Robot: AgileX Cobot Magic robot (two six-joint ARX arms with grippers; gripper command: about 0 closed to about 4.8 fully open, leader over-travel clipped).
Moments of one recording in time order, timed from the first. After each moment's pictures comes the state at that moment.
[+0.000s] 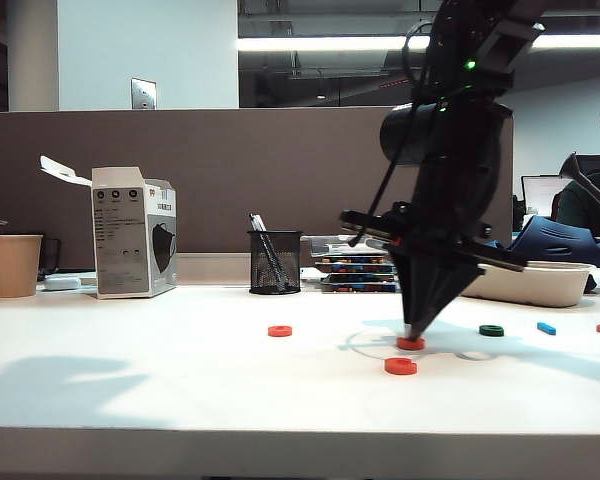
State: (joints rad) left arm -0.91 1.19 1.61 -1.09 -0.25 -0.64; right arm 0.42 2.01 1.47 -0.90 -0.19 0.25
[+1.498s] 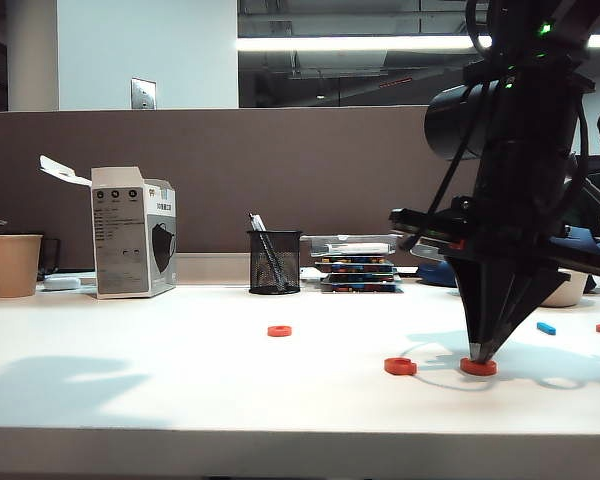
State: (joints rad) left arm -0.91 1.19 1.61 -1.09 -0.25 -0.64; right arm 0.41 1.80 1.17 -0.85 -0.18 0.26
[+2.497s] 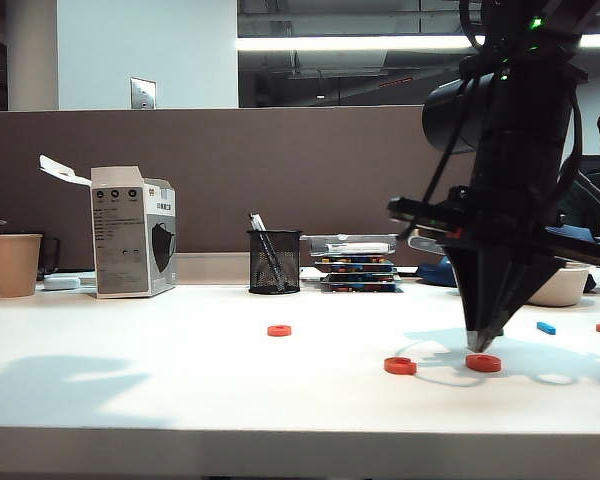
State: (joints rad) left arm -0.91 1.19 1.61 -1.09 -0.25 -0.64; right arm 0.41 1.80 1.23 -0.90 -0.22 0.26
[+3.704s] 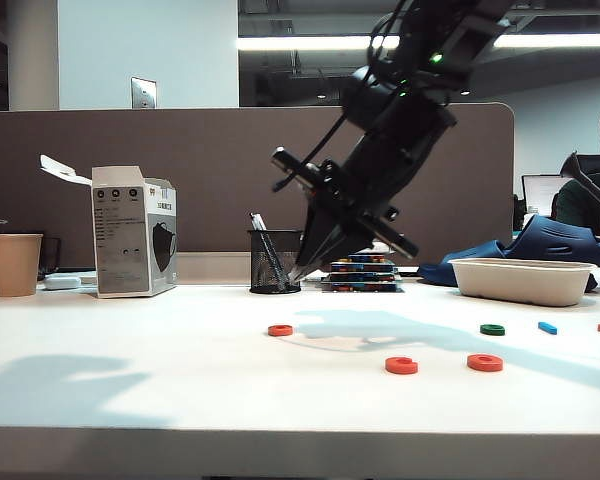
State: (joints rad) left arm -0.91 1.19 1.61 -1.09 -0.25 -0.64; right arm 0.48 2.07 1.62 -0.59 -0.47 0.38
